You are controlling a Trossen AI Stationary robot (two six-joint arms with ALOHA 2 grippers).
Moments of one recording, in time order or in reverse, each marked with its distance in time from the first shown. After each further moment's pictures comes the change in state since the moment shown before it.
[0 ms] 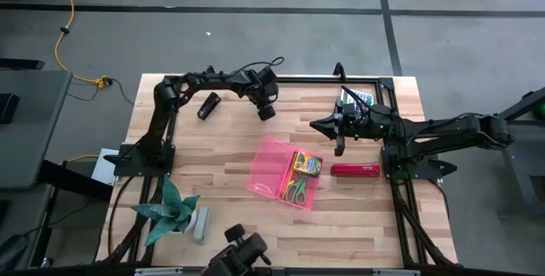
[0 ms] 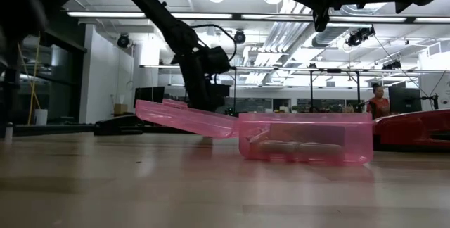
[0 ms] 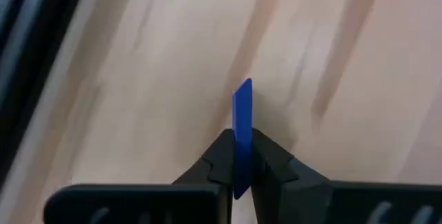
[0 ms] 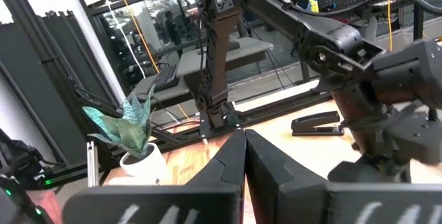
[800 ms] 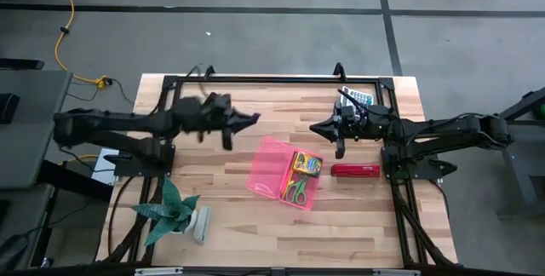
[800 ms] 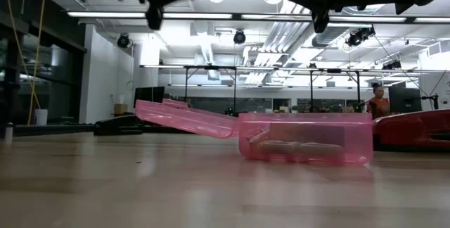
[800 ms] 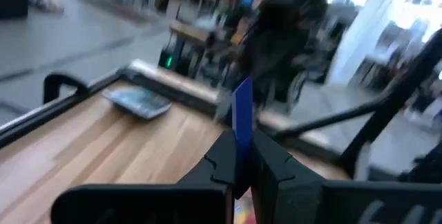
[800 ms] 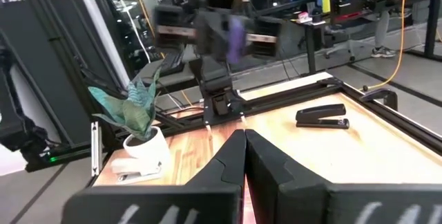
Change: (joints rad) left arm -0.375 -1.056 -0.860 0.897 0.086 -0.524; right arm 0.000 0.000 0.000 -0.039 -0.040 -0.042
